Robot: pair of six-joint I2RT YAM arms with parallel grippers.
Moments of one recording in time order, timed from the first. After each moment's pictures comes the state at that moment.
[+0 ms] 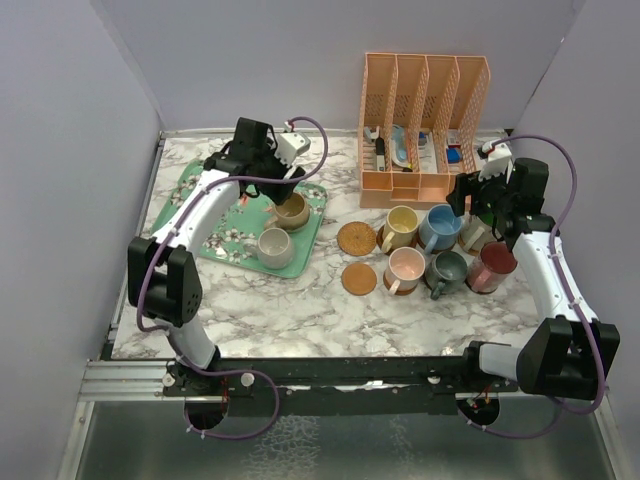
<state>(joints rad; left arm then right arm) -0.32 1.69 1.54 -0.64 0.26 0.44 -0.12 1.24 0.98 -0.23 -0.38 -0.23</state>
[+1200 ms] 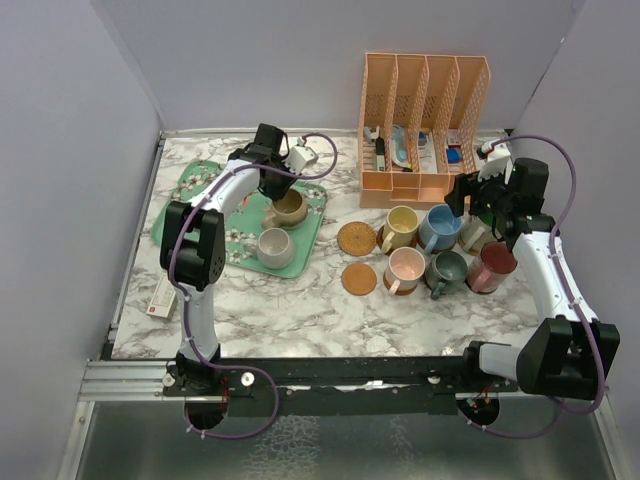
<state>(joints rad) -0.29 2.03 1.68 -0.65 0.20 0.55 -0.12 1.24 0.98 -0.23 -0.41 -0.23</state>
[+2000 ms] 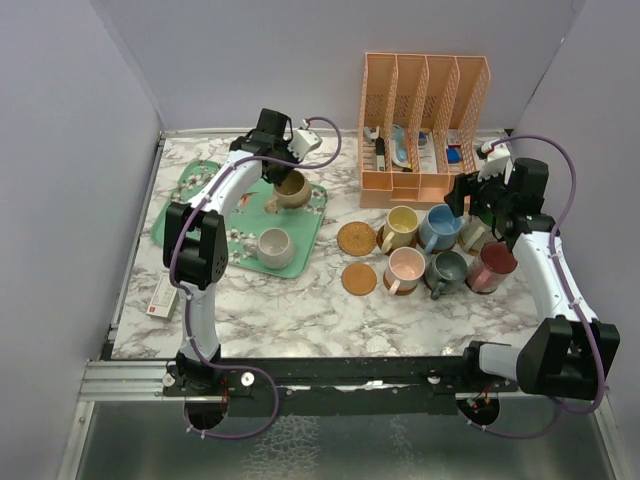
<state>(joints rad) -0.31 2.06 1.84 -0.68 0.13 0.56 -0.12 1.24 0.98 -0.23 -0.42 -0.23</state>
